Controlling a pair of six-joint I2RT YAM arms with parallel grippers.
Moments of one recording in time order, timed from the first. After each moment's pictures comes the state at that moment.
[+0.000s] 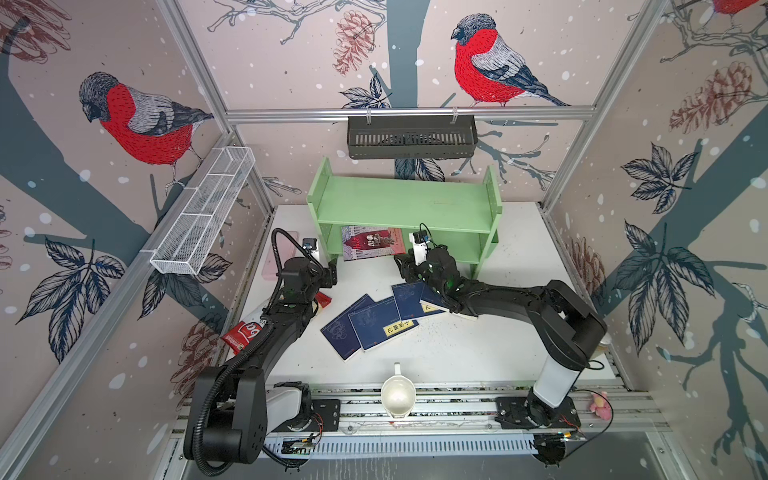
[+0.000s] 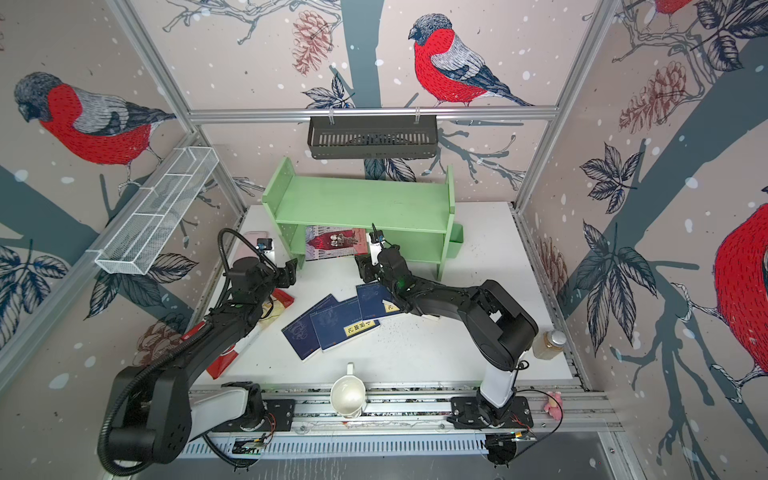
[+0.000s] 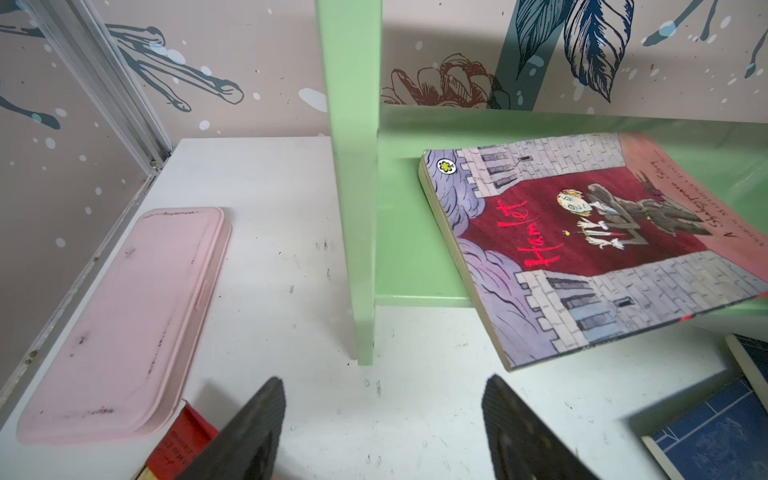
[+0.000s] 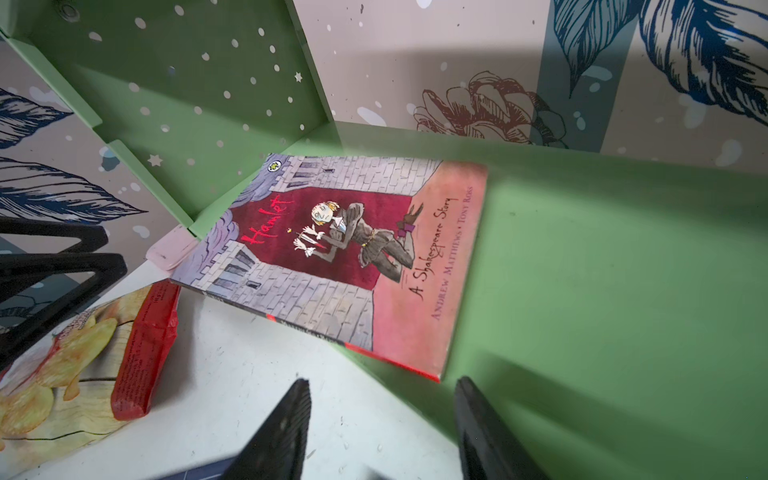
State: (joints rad) left arm -0.06 1.20 0.54 0.25 0.07 -0.03; right arm 0.78 1.78 0.96 0.53 0.07 0.24
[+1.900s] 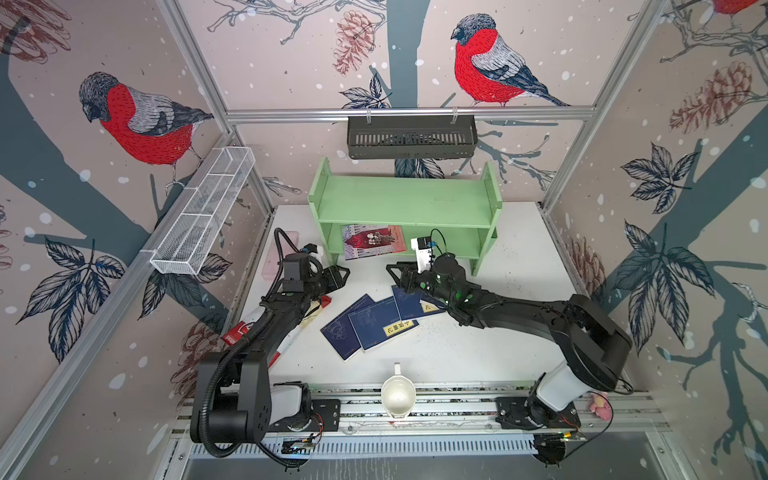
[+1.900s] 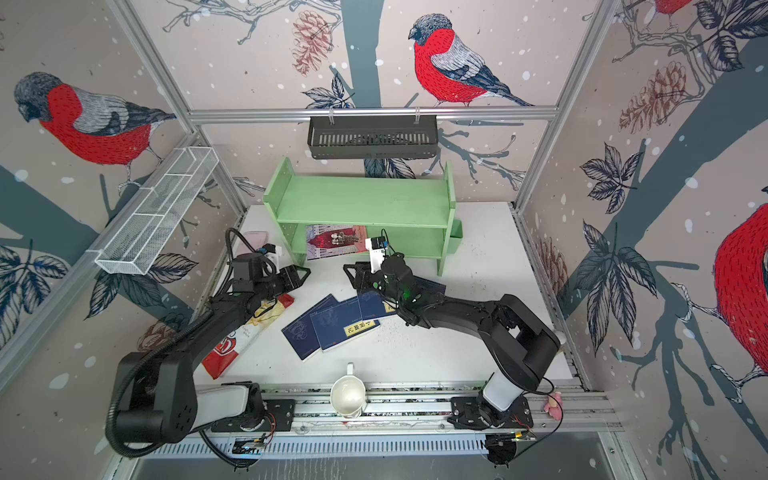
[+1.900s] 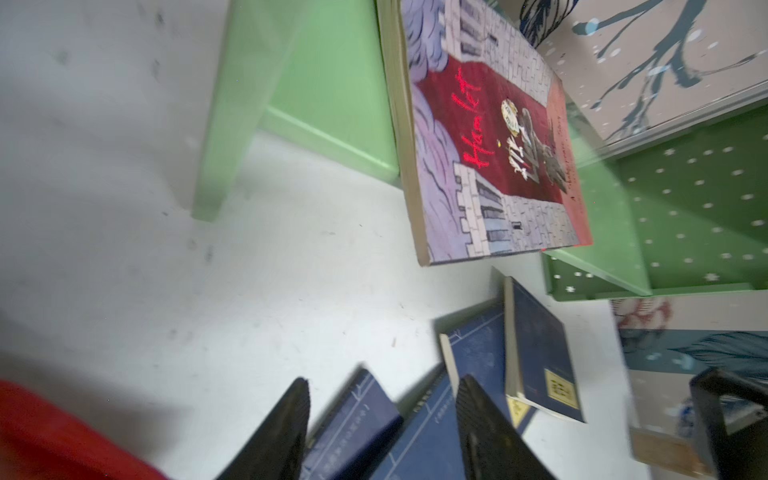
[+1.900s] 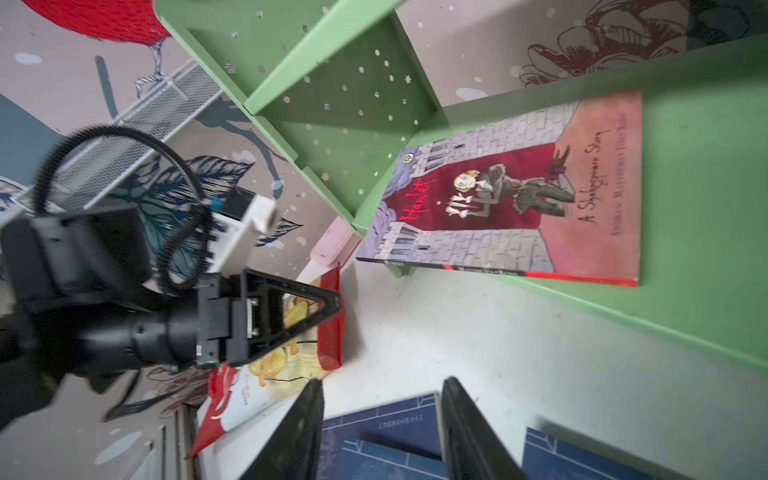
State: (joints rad) left arm -0.02 1.30 0.62 0.02 0.56 -0.55; right arm 0.85 1.60 0.85 0.56 -0.11 0.58
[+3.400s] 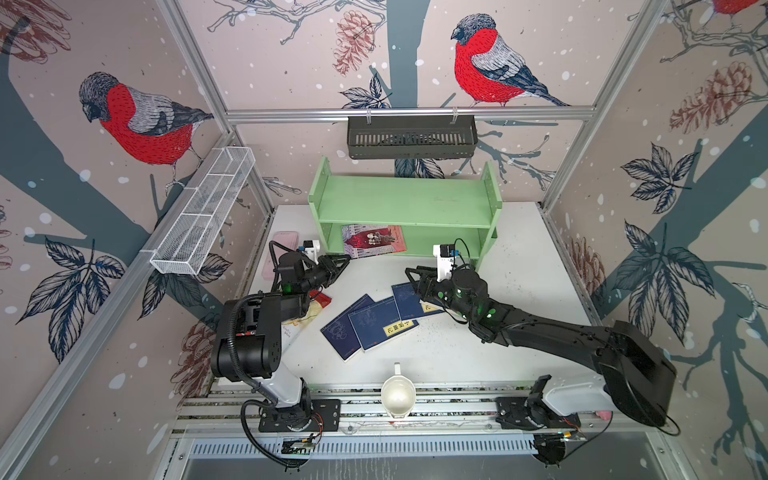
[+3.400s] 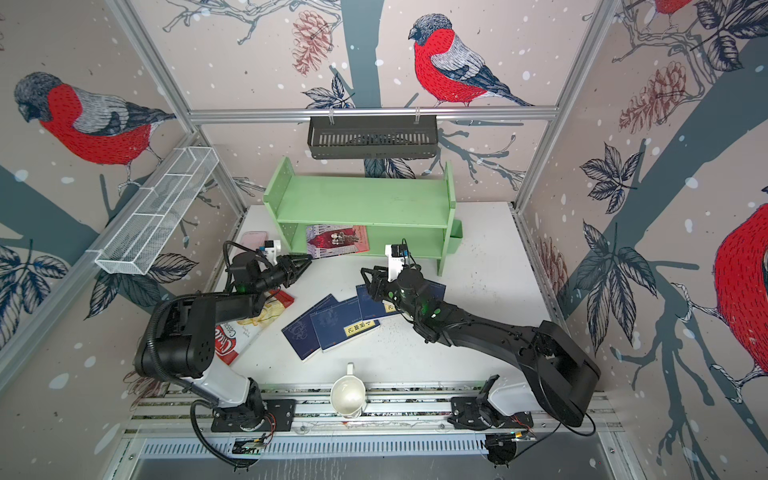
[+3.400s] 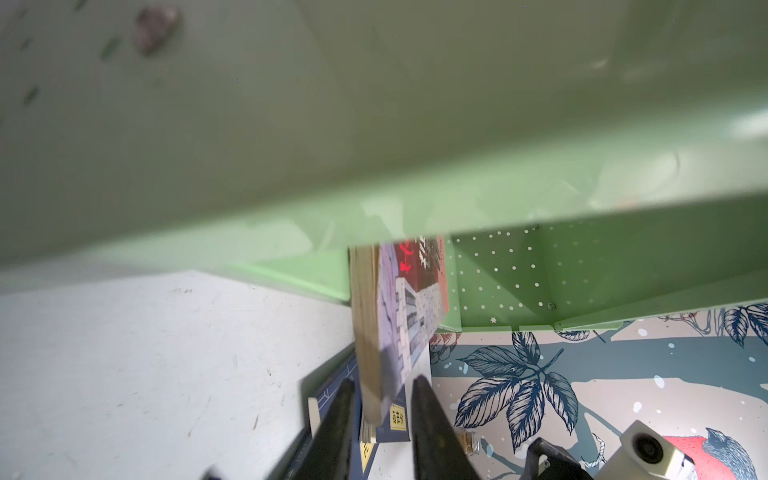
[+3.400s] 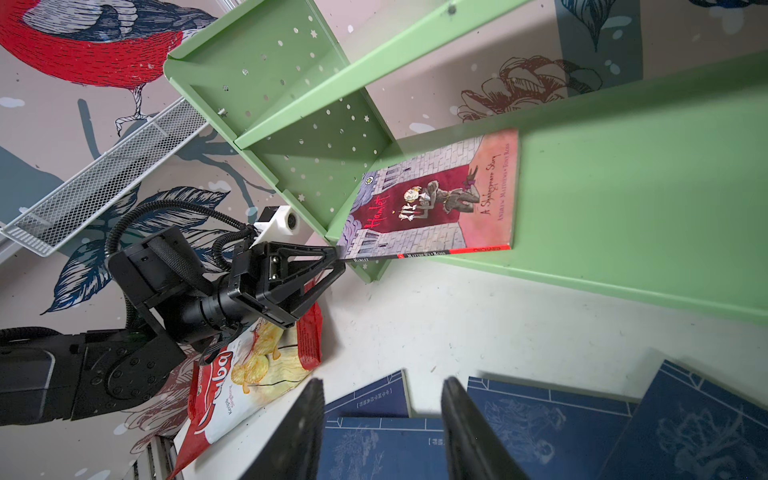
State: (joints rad) left arm 0.08 1.63 0.60 0.71 0.89 -1.05; right arm 0.87 1.36 0.70 0.48 0.06 0.58
